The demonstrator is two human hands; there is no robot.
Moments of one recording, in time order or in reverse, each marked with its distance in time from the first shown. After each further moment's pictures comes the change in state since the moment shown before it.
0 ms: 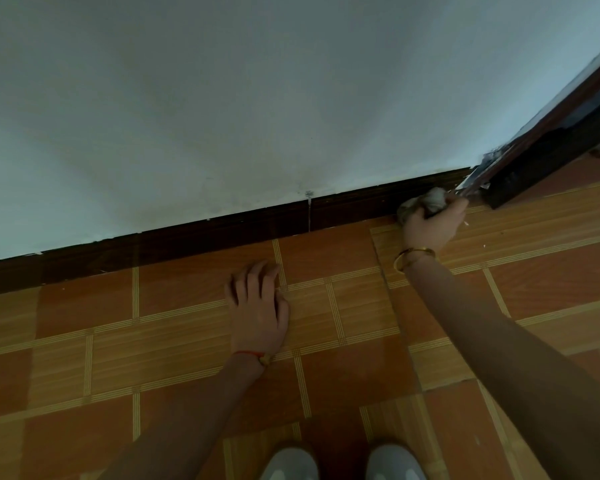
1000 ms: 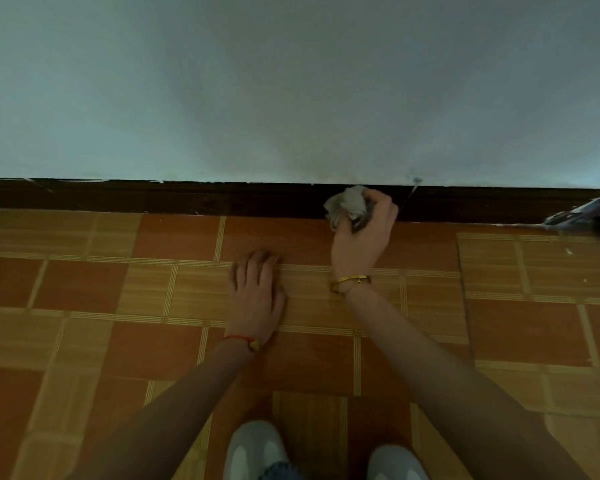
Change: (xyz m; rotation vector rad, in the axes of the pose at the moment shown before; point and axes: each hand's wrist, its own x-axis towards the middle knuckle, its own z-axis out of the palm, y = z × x) left_hand -0.050 -0.086 -0.055 0.028 -0.078 -0.222; right_hand -0.213 -0.057 0.060 0.272 -0.430 -0.351
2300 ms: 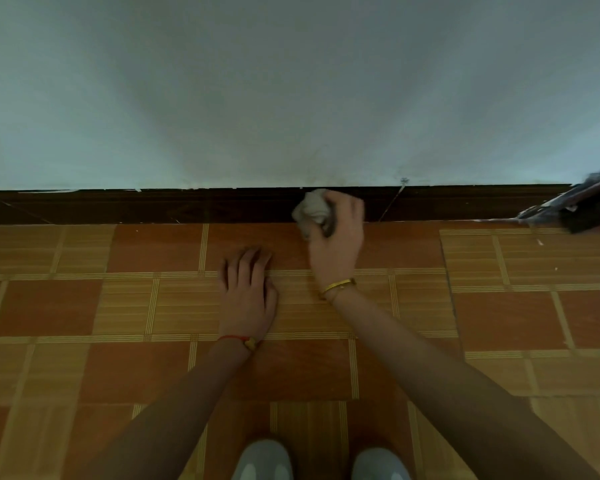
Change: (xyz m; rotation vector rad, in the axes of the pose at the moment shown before) left_hand 0.017 -0.009 0.017 -0.067 0.120 0.070; right_hand -0.010 -0.004 0.008 -0.134 -0.176 -0.150
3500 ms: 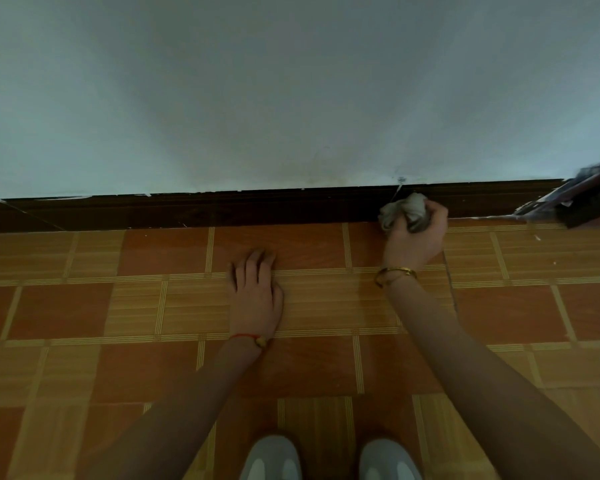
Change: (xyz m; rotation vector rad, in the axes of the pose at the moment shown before) left_hand -0.001 0.005 0.001 0.002 -0.033 -0.037; right_hand 0.033 0.057 -0.063 0.000 0.425 0.402
